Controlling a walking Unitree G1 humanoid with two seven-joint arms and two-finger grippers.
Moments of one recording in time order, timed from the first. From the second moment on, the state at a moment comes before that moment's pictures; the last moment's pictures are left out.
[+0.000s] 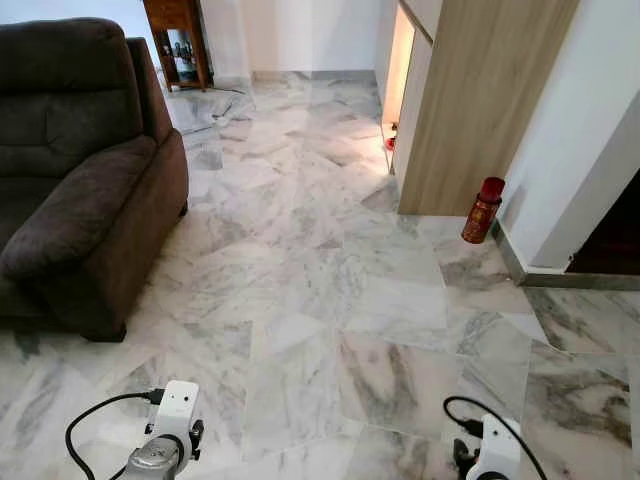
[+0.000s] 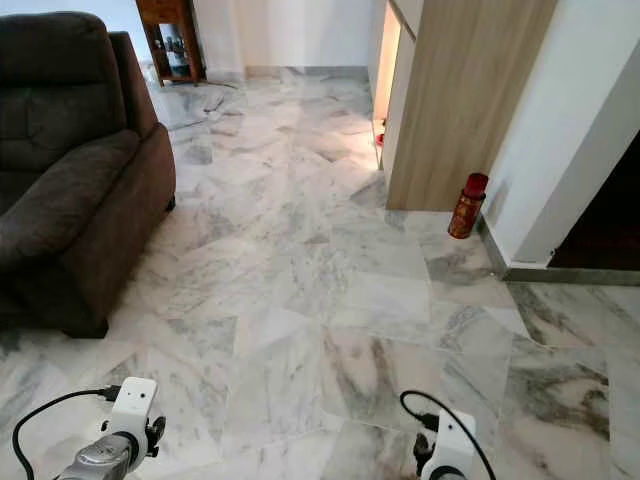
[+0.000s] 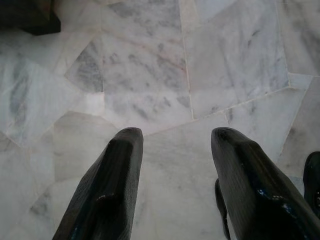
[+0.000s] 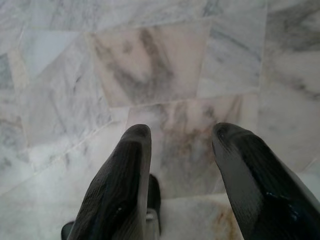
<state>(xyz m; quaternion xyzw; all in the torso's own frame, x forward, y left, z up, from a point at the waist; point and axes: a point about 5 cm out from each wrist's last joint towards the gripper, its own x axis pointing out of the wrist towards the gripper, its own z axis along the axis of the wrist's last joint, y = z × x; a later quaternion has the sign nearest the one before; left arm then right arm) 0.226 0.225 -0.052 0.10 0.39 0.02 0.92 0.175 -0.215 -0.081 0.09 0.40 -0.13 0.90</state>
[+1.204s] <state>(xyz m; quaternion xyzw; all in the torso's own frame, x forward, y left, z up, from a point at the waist) 0.235 0.213 -0.049 0.09 0.38 -0.02 0.92 0.178 -0.208 -0.080 0.08 0.40 -0.10 0.91</state>
